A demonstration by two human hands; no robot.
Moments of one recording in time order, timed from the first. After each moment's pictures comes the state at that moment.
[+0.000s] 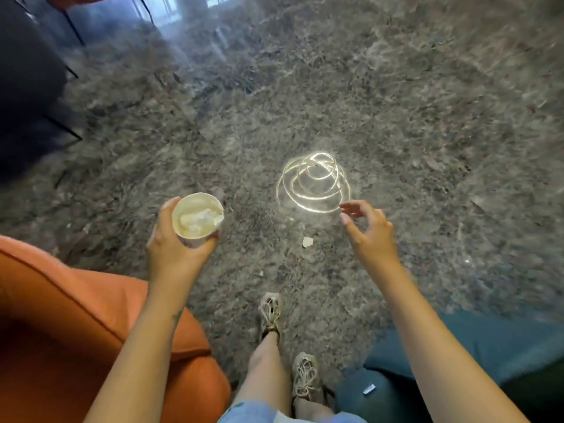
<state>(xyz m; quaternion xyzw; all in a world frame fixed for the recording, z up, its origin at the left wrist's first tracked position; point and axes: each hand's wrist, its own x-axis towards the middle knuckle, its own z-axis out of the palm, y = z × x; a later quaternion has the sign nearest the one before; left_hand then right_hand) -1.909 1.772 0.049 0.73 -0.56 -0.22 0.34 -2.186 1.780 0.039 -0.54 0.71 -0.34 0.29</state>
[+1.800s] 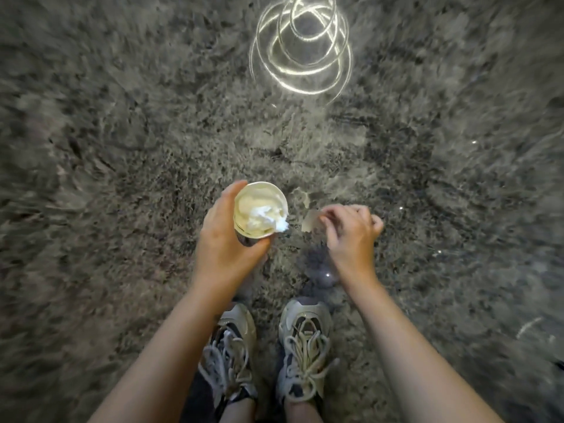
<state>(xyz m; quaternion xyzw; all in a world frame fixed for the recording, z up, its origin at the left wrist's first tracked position) -2.060 1.498 -0.580 0.65 -0.61 -0.43 0.14 -2.231 1.542 -0.625 -0.51 0.81 -0.17 0.24</state>
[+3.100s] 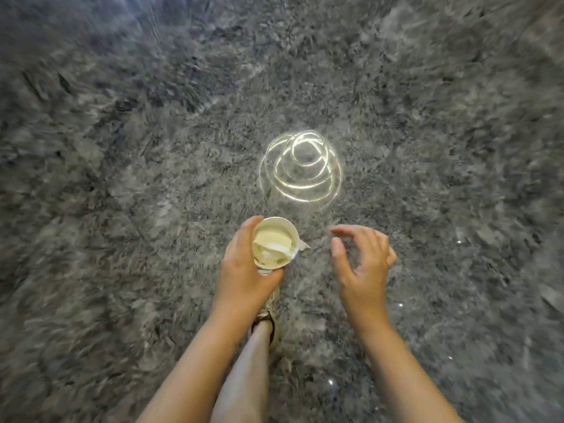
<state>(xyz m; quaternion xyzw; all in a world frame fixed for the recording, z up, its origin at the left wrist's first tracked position) -2.149 1.168 -0.252 0.62 -0.64 -0.39 0.22 -2.310 1.199 -0.251 -0.50 0.76 -0.37 0.19</state>
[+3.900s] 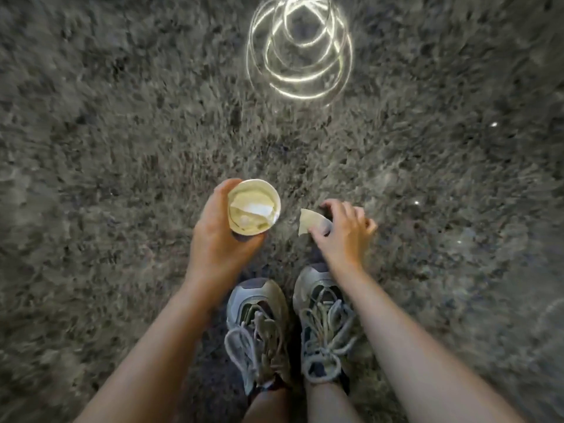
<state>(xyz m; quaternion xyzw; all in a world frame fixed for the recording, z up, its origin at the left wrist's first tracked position) -2.172 1.050 -0.637 0.64 -0.63 -0.43 0.08 -2.334 1.127 -0.724 -0.45 0.85 -0.02 0.26</state>
